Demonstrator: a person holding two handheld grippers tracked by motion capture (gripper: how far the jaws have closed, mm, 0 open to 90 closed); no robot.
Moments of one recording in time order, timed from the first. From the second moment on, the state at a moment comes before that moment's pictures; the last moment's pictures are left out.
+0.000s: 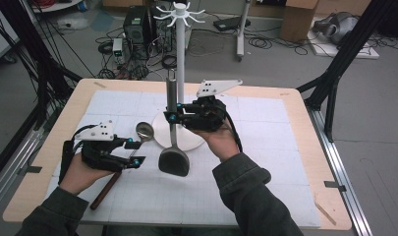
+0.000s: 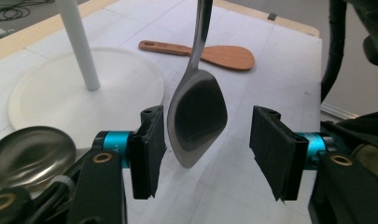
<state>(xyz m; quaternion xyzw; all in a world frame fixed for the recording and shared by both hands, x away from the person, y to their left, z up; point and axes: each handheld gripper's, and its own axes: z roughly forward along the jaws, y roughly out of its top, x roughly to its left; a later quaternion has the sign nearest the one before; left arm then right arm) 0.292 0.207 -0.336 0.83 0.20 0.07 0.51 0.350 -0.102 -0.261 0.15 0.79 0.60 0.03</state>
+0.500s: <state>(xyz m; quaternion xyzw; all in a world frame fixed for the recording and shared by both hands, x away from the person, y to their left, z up) 0.293 0.217 -0.343 0.83 0.23 0.09 0.50 0.367 -0.099 -0.244 0.15 0.80 0.59 0.04</state>
